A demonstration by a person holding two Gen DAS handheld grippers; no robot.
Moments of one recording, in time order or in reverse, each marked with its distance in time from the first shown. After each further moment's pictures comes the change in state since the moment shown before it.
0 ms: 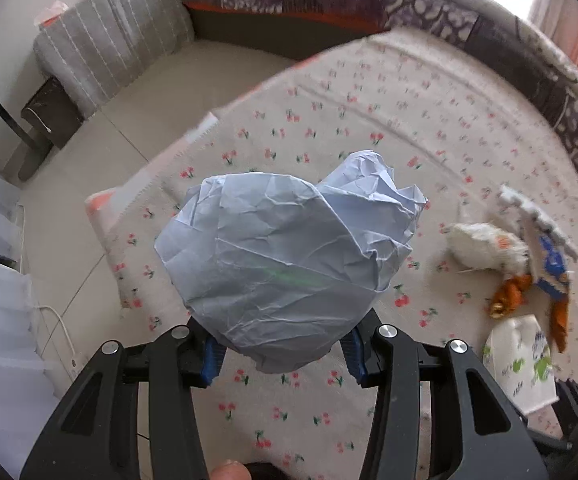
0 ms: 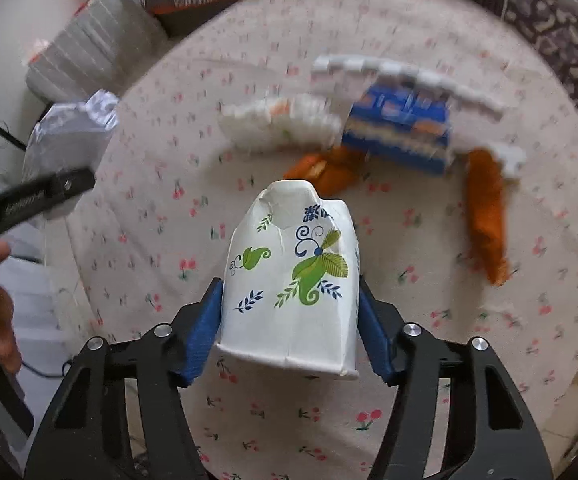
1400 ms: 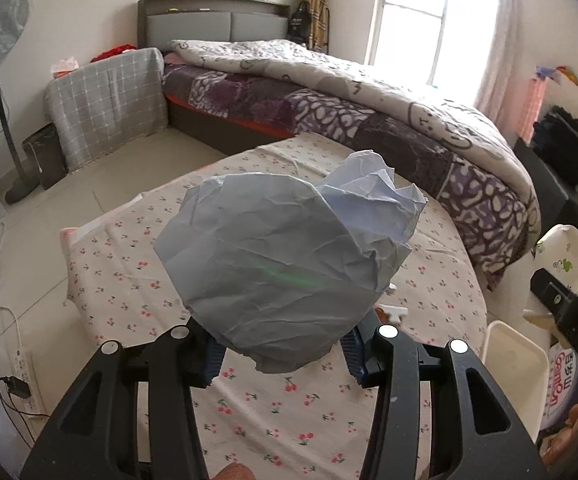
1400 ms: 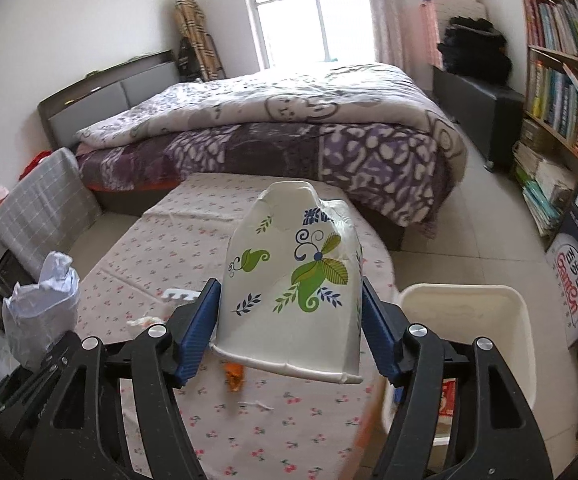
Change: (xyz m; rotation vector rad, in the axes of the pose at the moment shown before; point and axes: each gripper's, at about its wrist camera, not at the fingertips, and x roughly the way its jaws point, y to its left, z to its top) left arm -0.138 -0.154 -0.063 -0.066 -0.365 -0.145; right arm -0.193 -0.143 -0.010 0.207 -0.561 -0.241
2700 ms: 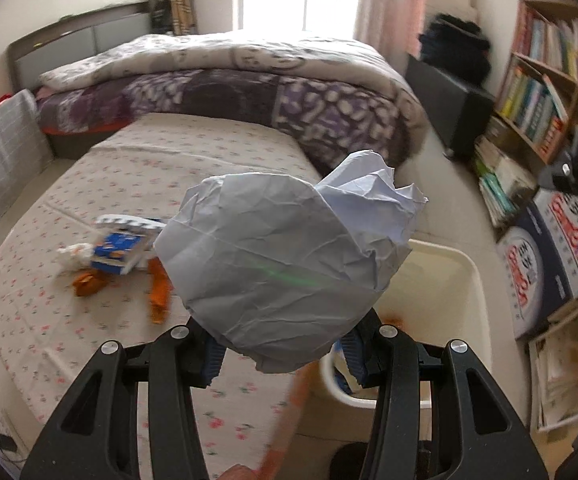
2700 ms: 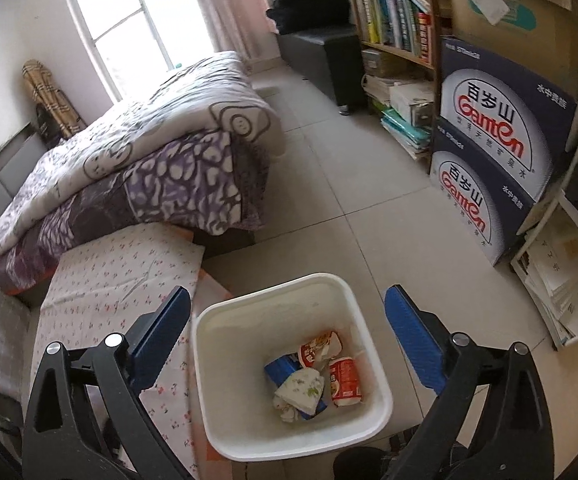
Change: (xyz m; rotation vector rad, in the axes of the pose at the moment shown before) left arm -0.003 -0.206 -0.080 0.339 0.104 -0.271; right arm -0.027 -0.230 0.014 0.417 0.045 -0.305
